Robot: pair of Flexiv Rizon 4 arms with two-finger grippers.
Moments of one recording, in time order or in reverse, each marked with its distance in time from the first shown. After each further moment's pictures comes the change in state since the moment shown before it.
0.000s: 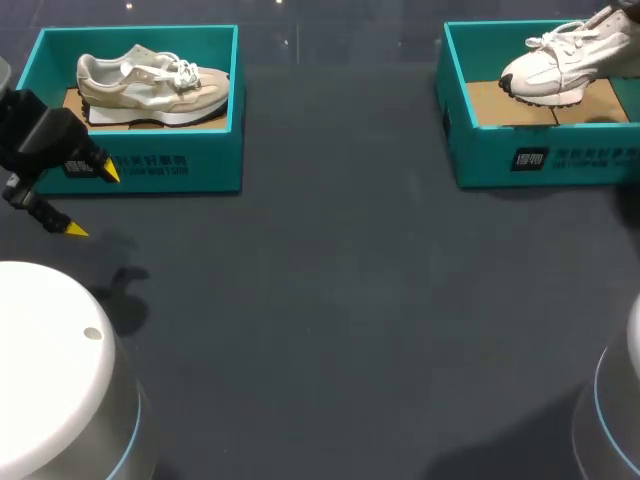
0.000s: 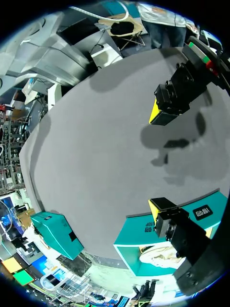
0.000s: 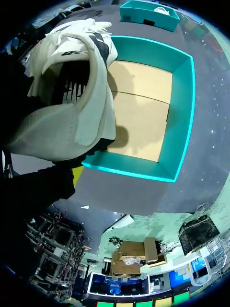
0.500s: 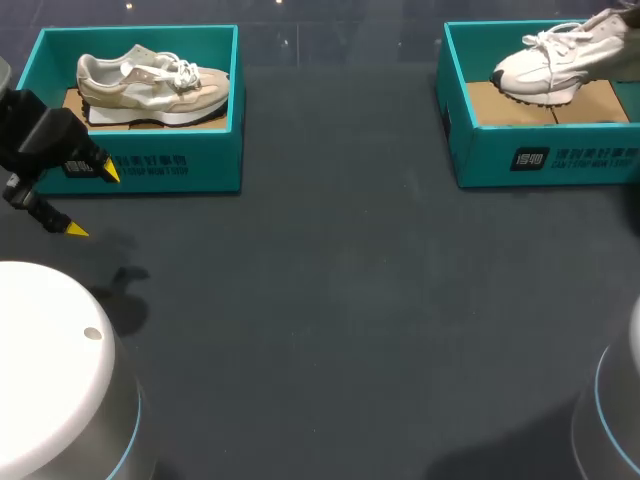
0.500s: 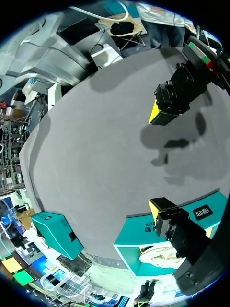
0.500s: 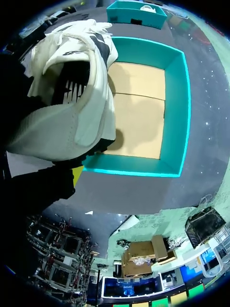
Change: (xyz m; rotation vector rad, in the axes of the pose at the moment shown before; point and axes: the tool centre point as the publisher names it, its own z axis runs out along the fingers) left arm 0.000 0.000 0.000 0.000 0.000 0.000; right arm 0.007 -0.009 0.007 -0.024 0.028 0.123
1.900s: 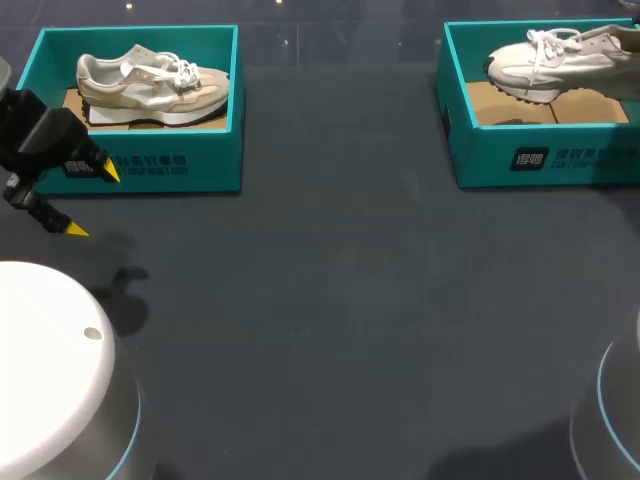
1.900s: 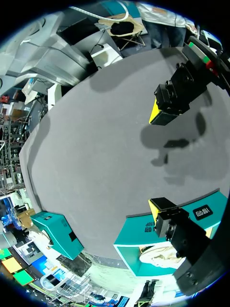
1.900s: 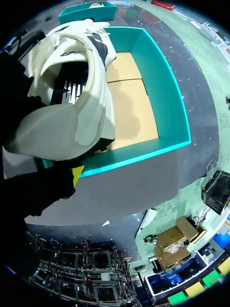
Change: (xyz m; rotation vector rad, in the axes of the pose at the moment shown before) left arm 0.000 0.000 0.000 0.000 0.000 0.000; right arm -0.003 -0.011 0.045 -0.080 0.002 0.341
